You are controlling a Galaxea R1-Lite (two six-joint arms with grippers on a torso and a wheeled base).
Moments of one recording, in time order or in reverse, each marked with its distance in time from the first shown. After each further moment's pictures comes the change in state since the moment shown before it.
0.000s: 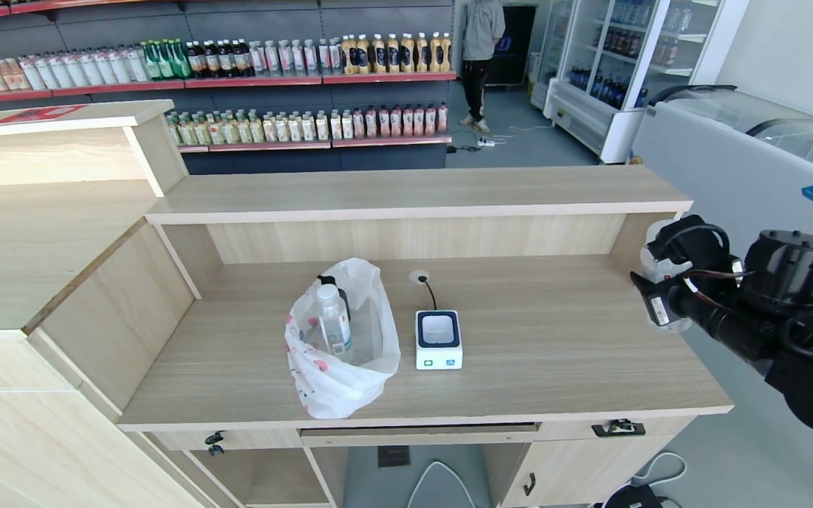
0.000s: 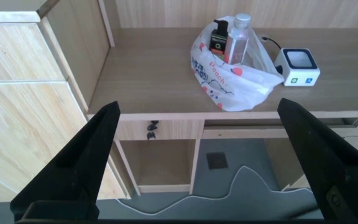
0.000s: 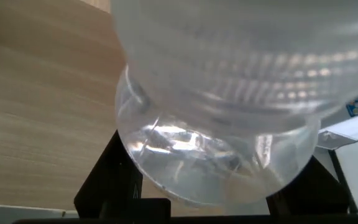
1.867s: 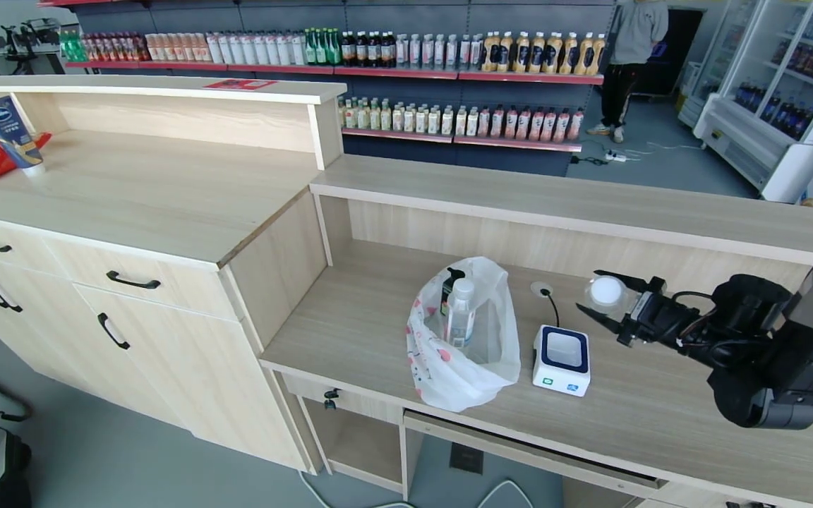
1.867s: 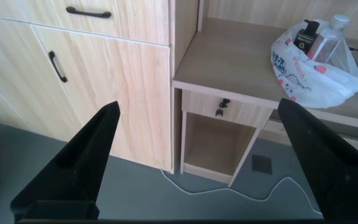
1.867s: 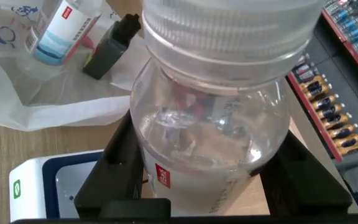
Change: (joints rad) left arm 0.000 0.000 0.000 0.000 0.000 0.000; right arm -0.211 0.472 -0.151 -0.464 0.974 -0.400
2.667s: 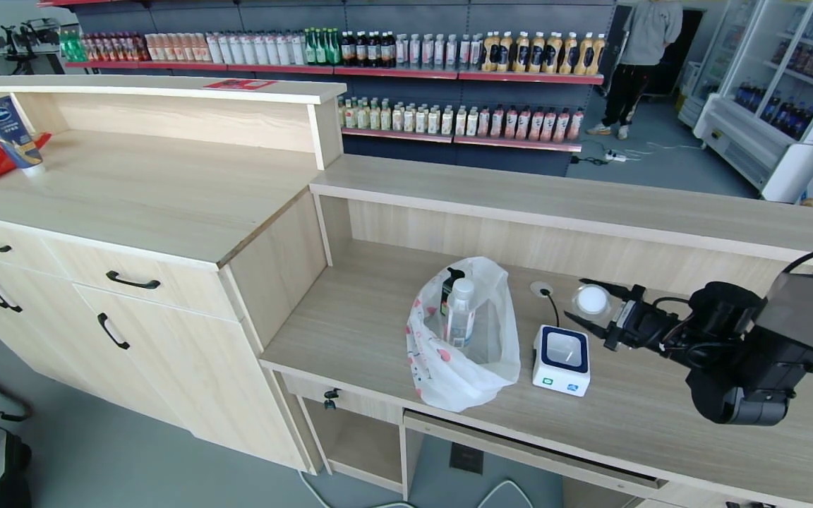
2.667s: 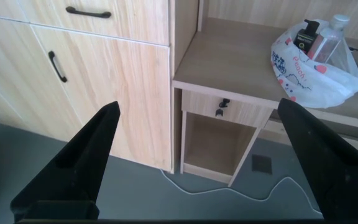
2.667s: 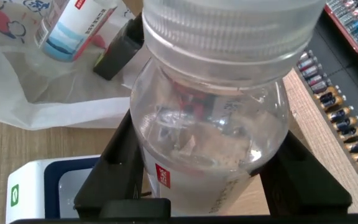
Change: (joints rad) left arm 0.000 0.000 0.000 0.000 0.000 0.000; right arm 0.008 0.116 -0.105 0.000 0.056 0.001
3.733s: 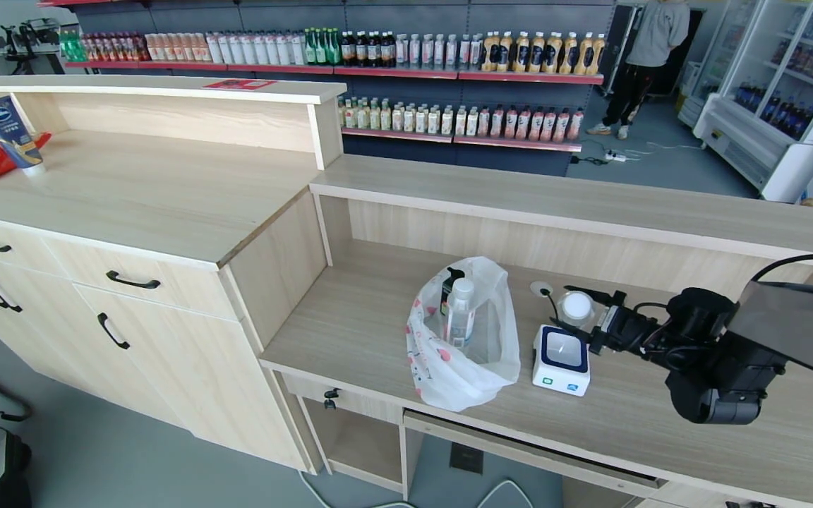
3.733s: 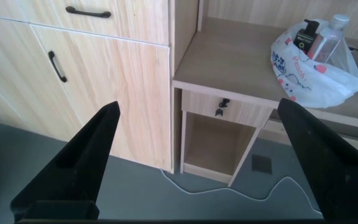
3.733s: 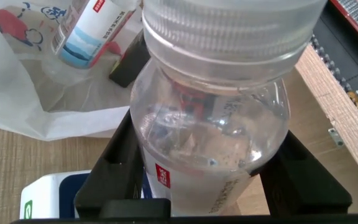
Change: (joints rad) left arm 0.000 0.000 0.000 0.000 0.000 0.000; right arm 0.032 0.085 -0.083 0.000 0.017 0.035
